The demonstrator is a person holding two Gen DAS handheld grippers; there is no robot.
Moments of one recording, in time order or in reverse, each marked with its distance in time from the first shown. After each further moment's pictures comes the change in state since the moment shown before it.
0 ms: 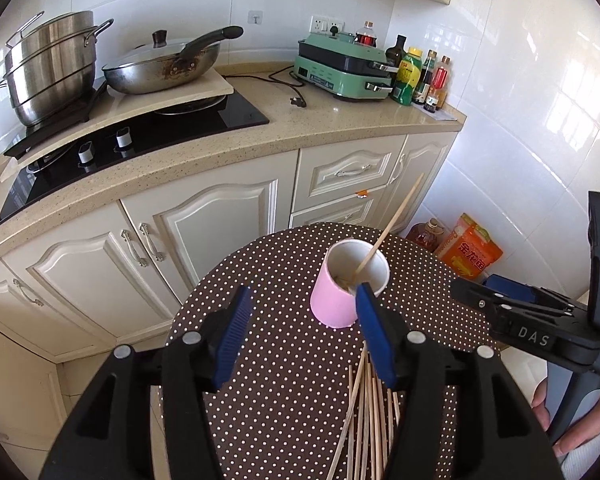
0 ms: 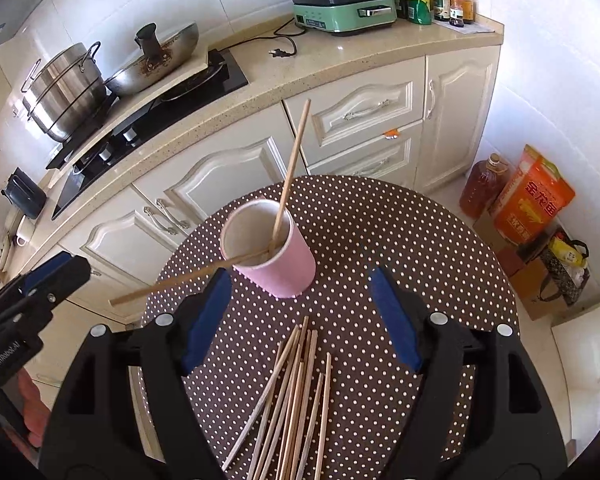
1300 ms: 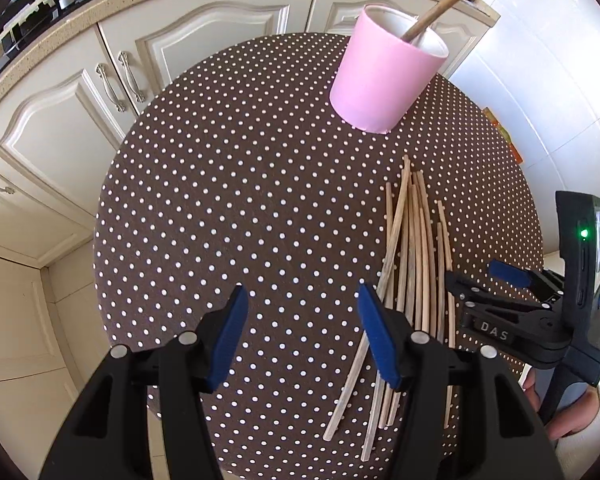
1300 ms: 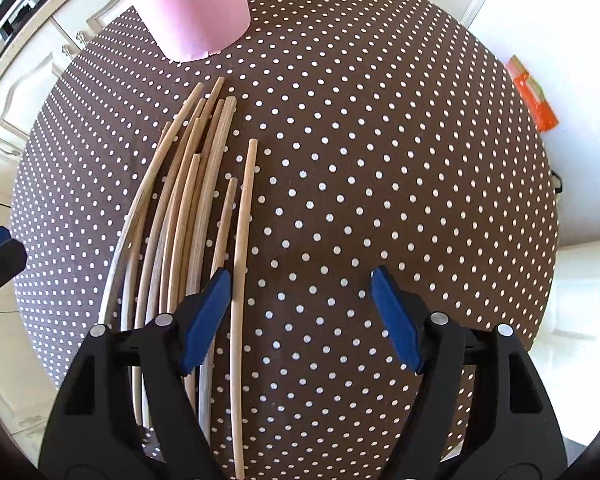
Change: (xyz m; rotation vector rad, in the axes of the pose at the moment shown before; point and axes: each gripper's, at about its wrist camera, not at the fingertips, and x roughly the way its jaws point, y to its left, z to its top) left arm 0.099 0.011 -0.145 -0.064 0.436 -0.022; right arm 0.118 -0.013 -0.162 -0.096 0.399 -0.234
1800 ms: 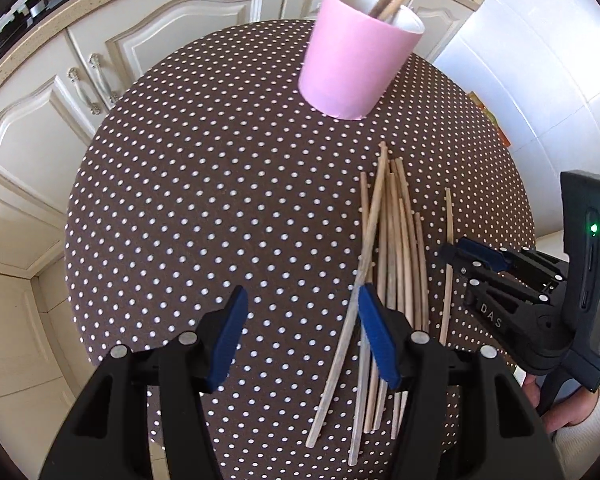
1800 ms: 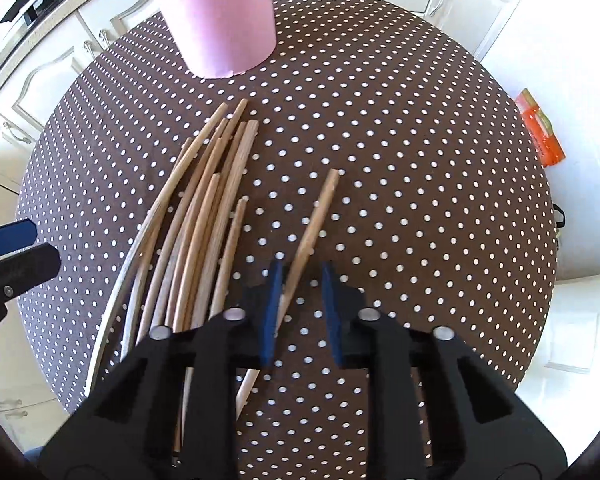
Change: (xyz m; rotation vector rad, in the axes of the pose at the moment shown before) left arm 0.017 -0.023 0.009 0.060 0.041 -0.046; right arm -0.011 0.022 0.014 -0.068 -0.074 0.035
